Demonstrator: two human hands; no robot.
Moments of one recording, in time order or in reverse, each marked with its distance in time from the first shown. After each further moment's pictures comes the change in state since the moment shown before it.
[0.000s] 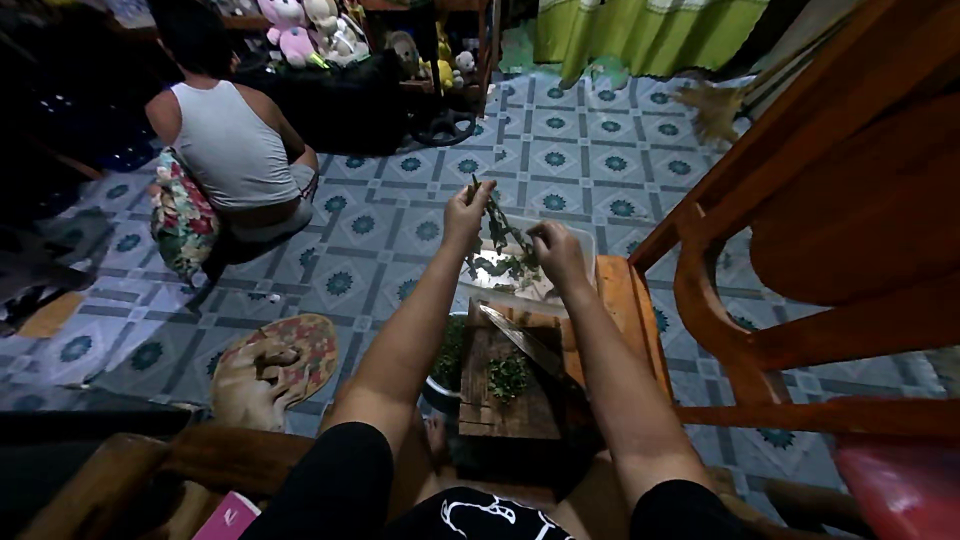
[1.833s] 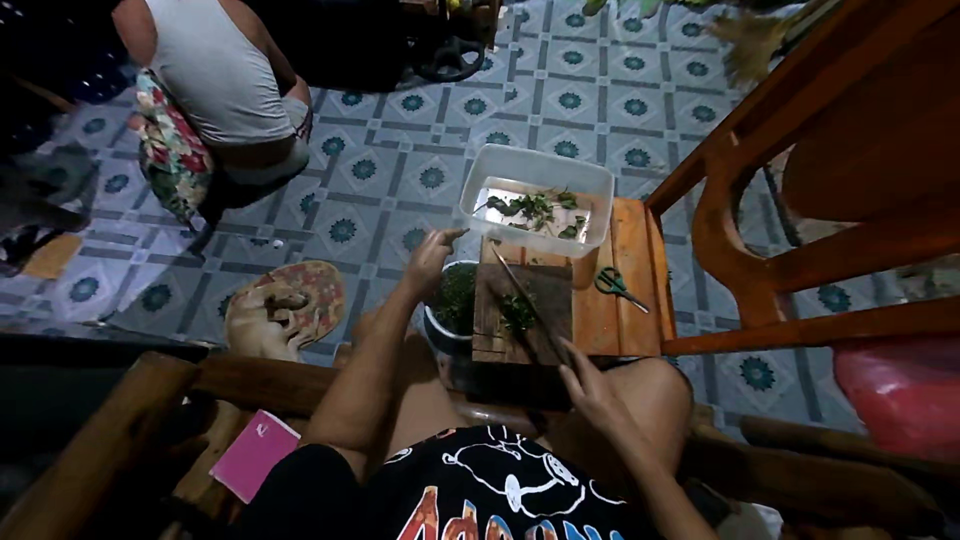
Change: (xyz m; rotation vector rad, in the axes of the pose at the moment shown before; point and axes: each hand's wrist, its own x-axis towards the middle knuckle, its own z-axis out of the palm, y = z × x) left_hand -0.185 -0.036 -0.105 0.366 -0.332 -0.068; right_hand -0.295 -0.072 -0.040 0.145 -0.516 0.460
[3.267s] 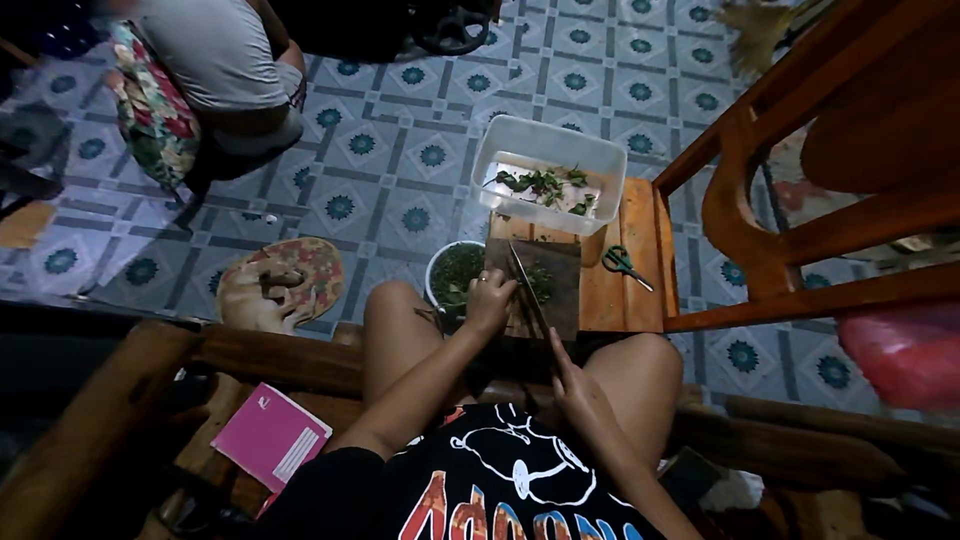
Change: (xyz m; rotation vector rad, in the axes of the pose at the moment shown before) left_hand -0.070 -0.009 0.138 0.485 0.050 0.109; right_hand -0.029 -0.028 0.046 -0.279 -0.116 0.208
